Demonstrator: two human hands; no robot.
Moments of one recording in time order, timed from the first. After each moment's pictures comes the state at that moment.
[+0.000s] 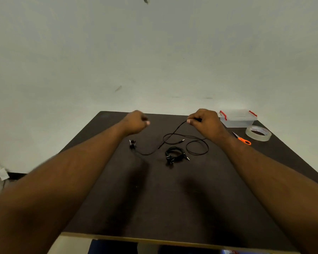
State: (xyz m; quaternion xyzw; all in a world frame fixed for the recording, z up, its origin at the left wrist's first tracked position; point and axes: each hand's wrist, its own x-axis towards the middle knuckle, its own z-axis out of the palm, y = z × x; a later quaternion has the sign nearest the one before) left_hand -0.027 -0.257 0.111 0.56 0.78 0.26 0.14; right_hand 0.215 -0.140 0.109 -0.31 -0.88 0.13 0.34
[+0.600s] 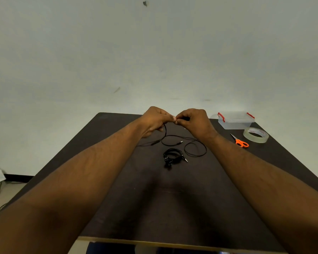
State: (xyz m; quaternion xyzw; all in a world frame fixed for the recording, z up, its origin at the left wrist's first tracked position) left_hand 0.041 -0.239 0.133 0.49 0.63 0.50 0.33; right_hand 0.193 -0.160 0.120 -0.27 -0.88 0.18 0.36
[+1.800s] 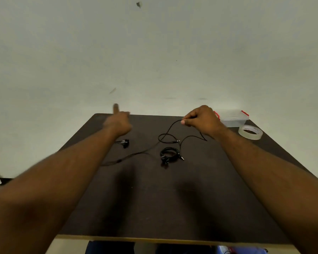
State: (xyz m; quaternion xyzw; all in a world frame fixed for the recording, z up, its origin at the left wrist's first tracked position) left_hand -0.047 -0.263 0.111 0.48 0.86 0.17 0.04; right_hand 0.227 -0.159 0.136 -0.35 -0.84 0.28 0.32
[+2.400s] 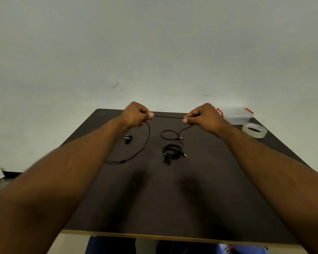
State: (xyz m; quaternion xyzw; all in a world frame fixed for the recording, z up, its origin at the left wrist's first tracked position) left_hand -0.014 -0.257 0.121 0.53 0.70 0.44 0.22; right_hand 0.222 -0.155 0.132 -0.34 -0.84 0.30 0.30
